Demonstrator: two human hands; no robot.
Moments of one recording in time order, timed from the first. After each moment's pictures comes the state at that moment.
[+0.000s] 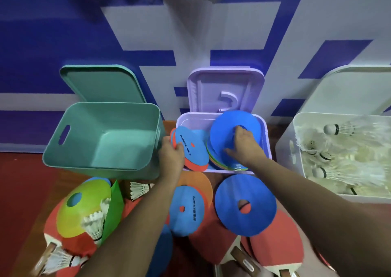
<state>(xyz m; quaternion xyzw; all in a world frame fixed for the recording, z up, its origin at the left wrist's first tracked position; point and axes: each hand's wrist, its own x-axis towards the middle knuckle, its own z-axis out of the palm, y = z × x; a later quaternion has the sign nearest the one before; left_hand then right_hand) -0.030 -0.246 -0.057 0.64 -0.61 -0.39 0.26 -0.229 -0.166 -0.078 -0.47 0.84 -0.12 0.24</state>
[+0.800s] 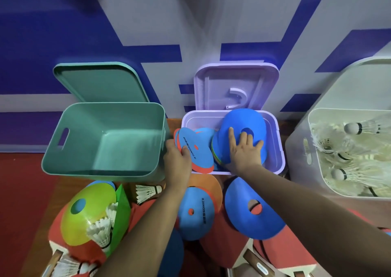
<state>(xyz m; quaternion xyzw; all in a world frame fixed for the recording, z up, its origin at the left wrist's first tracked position) -0.023 -0.251 -0.066 0.64 -0.63 -0.37 0.23 -0.190 -0.181 -0.115 -0.49 0.85 0.14 0.11</state>
